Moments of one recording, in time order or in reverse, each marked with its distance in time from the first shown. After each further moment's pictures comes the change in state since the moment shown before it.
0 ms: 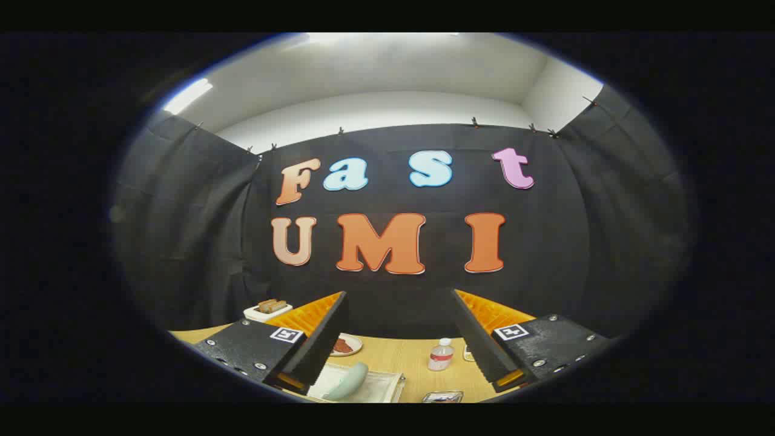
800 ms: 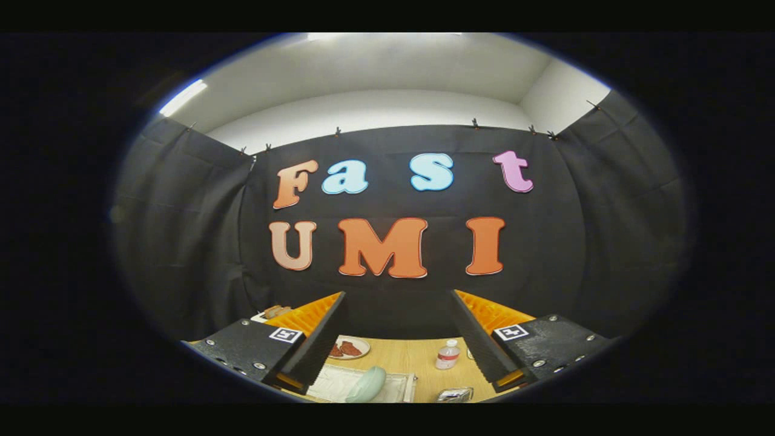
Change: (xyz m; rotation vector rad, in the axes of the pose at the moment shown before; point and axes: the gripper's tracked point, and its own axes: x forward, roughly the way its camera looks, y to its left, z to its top) arm -0.002 0.022 0.036 0.028 0.062 -0.020
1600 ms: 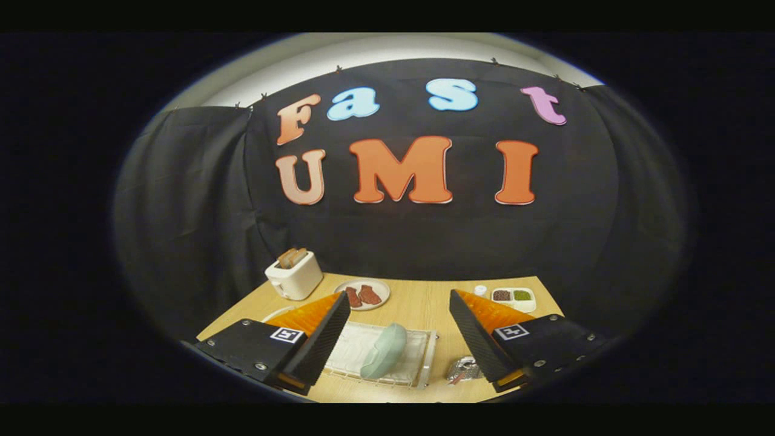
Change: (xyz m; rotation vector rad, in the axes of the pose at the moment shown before) arm 0.022 0.029 -0.124 -0.022 0.505 0.105
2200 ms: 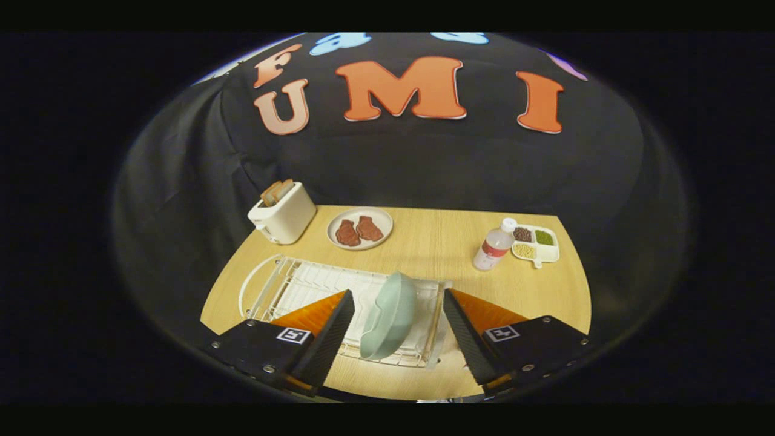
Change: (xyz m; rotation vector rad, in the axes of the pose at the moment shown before) arm 0.062 0.006 -0.106 0.044 0.469 0.018
